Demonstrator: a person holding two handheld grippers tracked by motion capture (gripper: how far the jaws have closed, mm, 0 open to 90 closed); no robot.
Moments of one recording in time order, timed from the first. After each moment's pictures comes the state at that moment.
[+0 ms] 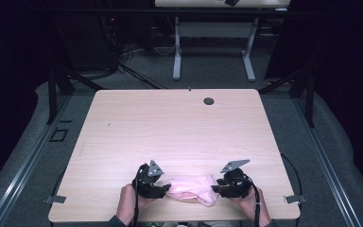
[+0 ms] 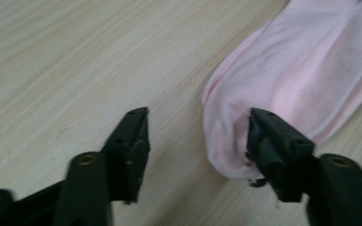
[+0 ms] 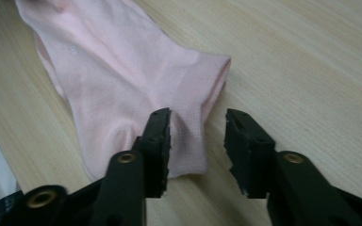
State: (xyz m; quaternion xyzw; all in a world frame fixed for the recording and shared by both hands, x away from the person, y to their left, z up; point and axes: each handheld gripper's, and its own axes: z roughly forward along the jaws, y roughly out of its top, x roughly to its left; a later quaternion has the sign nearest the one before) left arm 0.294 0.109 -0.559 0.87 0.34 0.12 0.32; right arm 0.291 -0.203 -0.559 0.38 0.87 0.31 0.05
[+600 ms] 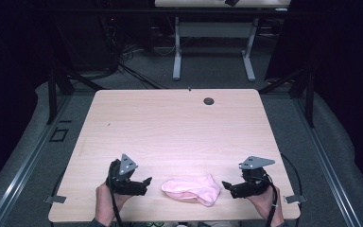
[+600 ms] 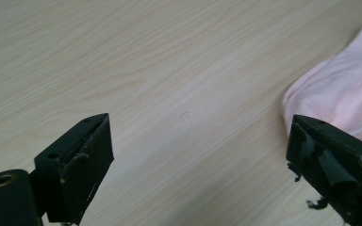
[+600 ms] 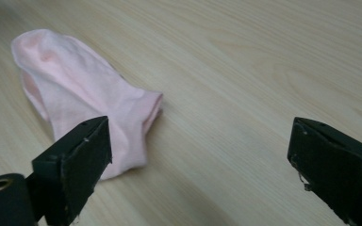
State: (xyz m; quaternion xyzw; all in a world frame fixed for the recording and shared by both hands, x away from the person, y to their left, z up) left arm 0.282 0.174 -0.520 0.82 0.40 0.21 0.35; right arm 0.277 -0.242 -0.521 0.39 0.83 0.36 0.16
